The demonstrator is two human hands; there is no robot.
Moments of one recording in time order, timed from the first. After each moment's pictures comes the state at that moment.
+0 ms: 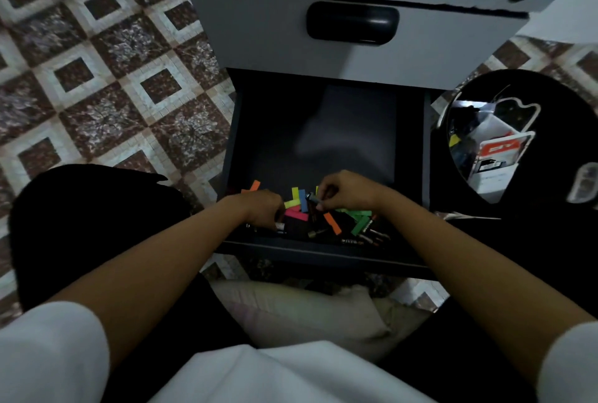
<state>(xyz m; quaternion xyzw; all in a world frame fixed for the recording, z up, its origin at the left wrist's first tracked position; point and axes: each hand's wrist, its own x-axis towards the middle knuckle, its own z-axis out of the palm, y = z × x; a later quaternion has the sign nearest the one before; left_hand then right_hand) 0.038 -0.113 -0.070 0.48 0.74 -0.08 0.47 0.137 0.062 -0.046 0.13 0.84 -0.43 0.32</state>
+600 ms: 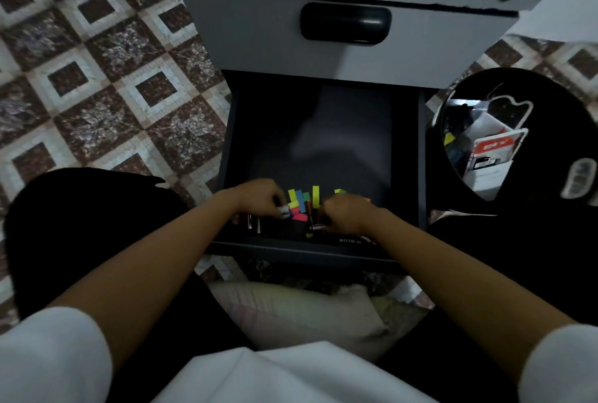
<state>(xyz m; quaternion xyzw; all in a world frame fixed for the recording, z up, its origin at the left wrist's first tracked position) 0.026 -0.111 -0.066 0.42 0.76 0.07 0.48 0.158 0.044 -0.066 -0.02 0.93 -0.15 0.33</state>
